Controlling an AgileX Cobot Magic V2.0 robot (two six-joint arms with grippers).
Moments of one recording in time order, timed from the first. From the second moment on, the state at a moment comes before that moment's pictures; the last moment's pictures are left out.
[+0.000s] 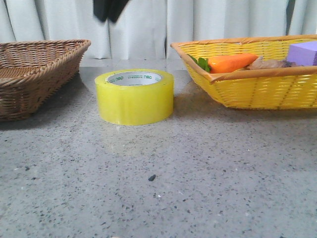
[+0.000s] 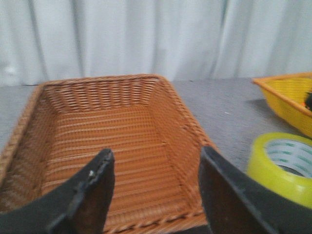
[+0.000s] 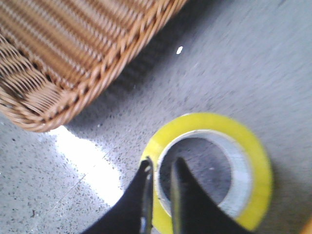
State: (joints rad) left arm -0.30 0.51 -0.39 -0.08 0.10 0.00; right arm 0.68 1.78 -1.85 0.05 1.06 -0.05
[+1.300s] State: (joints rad) left arm -0.76 1.65 -1.29 -0.15 0.59 0.27; right arm 0.68 1.22 -1.80 -0.20 0.98 -0.06
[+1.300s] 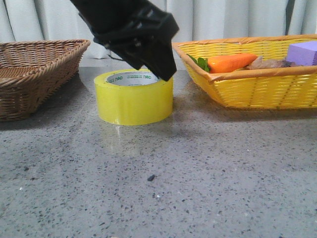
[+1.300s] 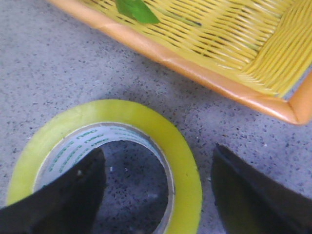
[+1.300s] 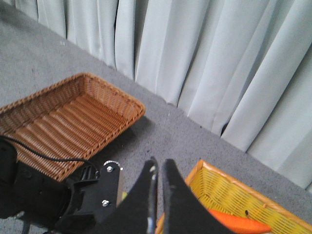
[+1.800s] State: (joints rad) left arm -0.76 1.76 -1.29 -0.16 0.60 0.28; right arm 0.68 1.18 -1.77 -0.20 0.98 -0.06
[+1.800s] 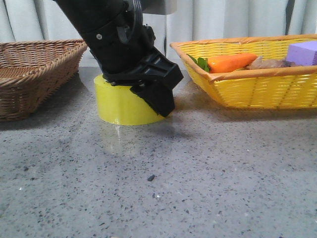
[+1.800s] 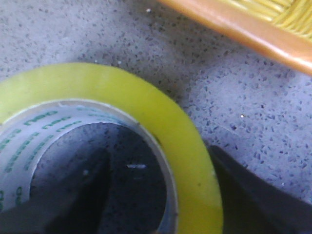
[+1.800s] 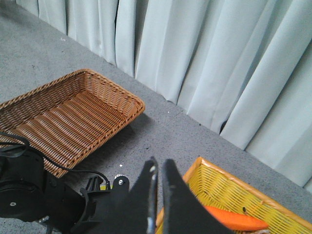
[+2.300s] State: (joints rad) left arm -0.76 1.74 -1.30 -0.17 0.60 0.28; right arm 0.68 1.15 -1.77 -0.21 0.99 -0.06
